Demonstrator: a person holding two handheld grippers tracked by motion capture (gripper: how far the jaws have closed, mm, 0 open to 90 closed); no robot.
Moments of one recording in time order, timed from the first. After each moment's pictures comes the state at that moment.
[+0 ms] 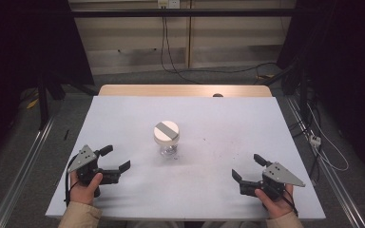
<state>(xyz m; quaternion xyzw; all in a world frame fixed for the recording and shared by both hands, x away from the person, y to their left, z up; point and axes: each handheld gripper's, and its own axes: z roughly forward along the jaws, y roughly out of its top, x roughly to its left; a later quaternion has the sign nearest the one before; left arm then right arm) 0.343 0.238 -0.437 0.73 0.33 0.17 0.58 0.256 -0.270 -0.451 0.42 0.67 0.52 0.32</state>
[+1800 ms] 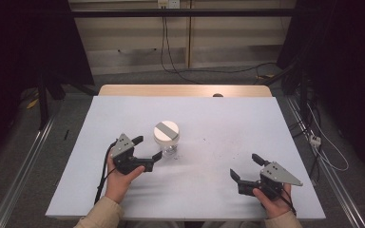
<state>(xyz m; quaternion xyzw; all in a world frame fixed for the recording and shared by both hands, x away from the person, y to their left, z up) 0.372 0.143 -0.439 0.74 0.32 0.17 0.57 0.259 -0.266 -0.451 0.42 0.68 0.52 0.32</state>
